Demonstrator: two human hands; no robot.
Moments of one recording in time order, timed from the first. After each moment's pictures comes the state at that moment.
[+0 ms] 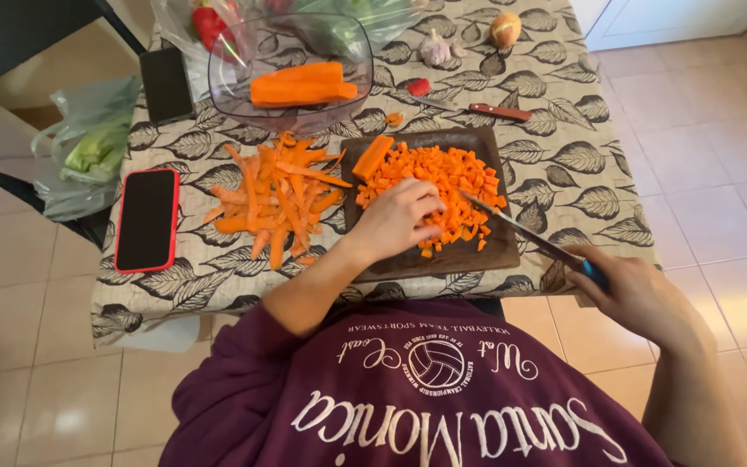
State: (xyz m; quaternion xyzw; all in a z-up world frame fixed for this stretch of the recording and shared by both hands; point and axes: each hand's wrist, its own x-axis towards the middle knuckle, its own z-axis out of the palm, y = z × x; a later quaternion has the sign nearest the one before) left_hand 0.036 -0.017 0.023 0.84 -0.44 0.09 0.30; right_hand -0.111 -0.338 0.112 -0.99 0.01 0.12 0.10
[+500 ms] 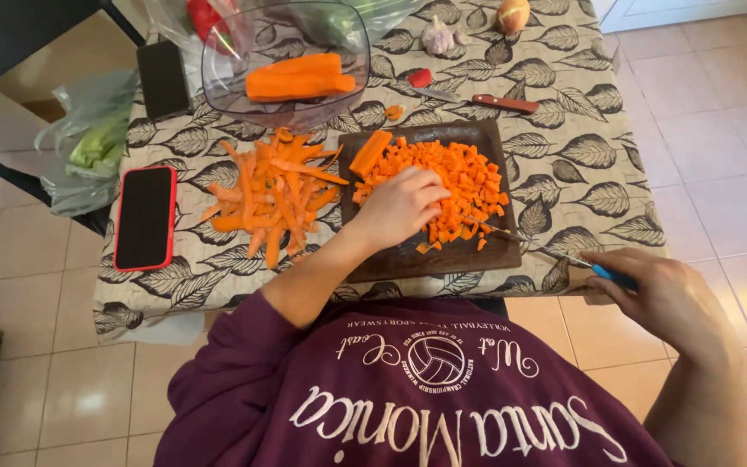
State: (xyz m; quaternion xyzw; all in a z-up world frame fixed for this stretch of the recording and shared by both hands) left_hand 0.046 -0.026 0.027 0.85 -0.44 0.13 0.28; right_hand -0.119 -0.364 0.104 -1.00 -0.03 0.01 0.09
